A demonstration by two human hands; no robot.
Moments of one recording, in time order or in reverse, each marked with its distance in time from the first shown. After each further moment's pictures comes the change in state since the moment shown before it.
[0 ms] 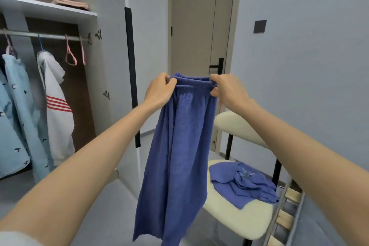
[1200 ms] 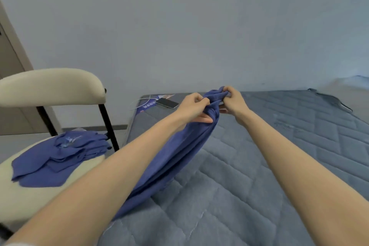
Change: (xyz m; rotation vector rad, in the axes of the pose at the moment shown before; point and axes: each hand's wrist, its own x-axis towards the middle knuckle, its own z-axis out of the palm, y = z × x) left_hand -0.335 0.364 0.392 -0.845 -1.301 -0.101; right_hand -0.463 0.379 -0.153 0.555 0.424 1.194
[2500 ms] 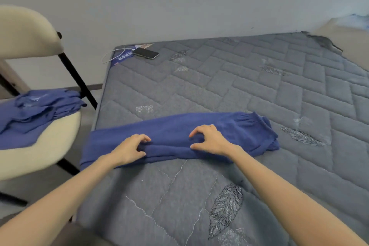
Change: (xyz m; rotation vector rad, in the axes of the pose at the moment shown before) left_hand -0.067 -0.268 -0.074 0.968 -0.336 -0.153; right_hand -0.144 0.218 0.008 -0.702 -0.499 0.046
